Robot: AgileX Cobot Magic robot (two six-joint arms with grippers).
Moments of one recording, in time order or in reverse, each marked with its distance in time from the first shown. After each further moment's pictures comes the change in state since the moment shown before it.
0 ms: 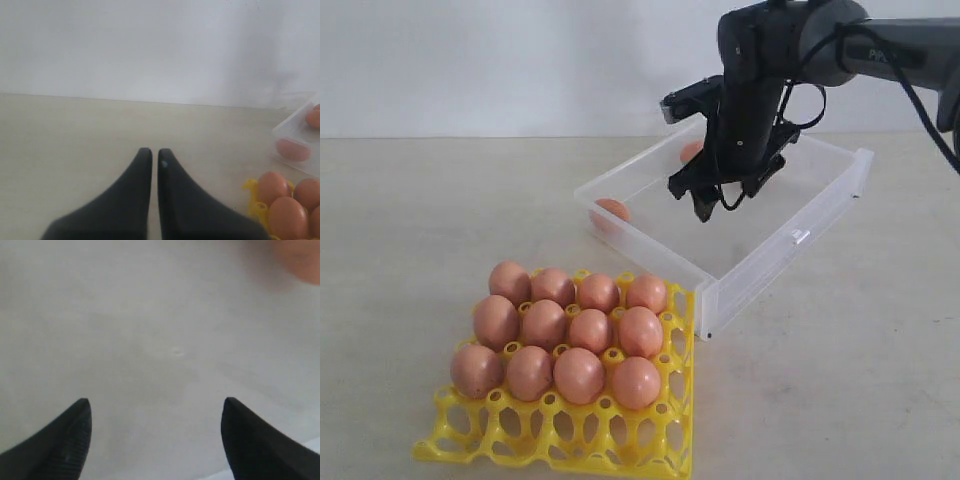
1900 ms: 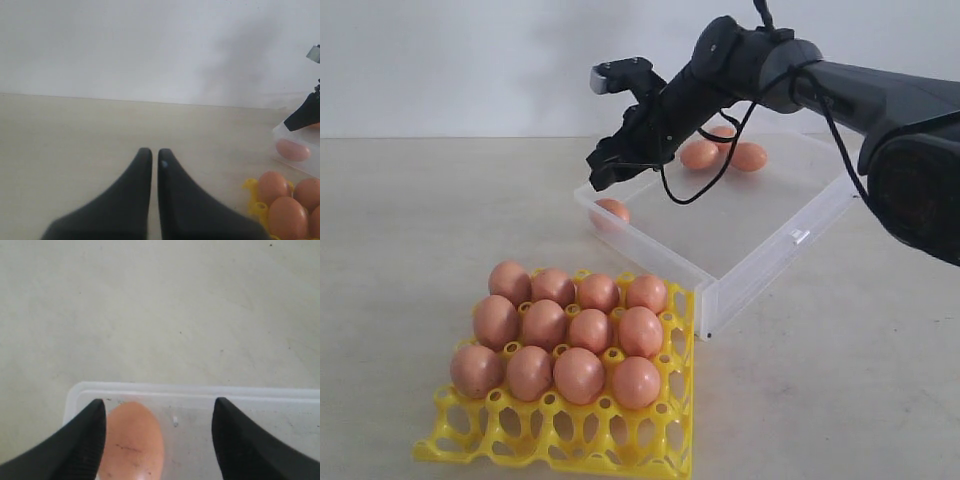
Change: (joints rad) left arm 0.000 0.000 0.000 0.000 0.000 0.000; right arm 0.014 0.217 -0.298 0.630 -0.157 -0.503
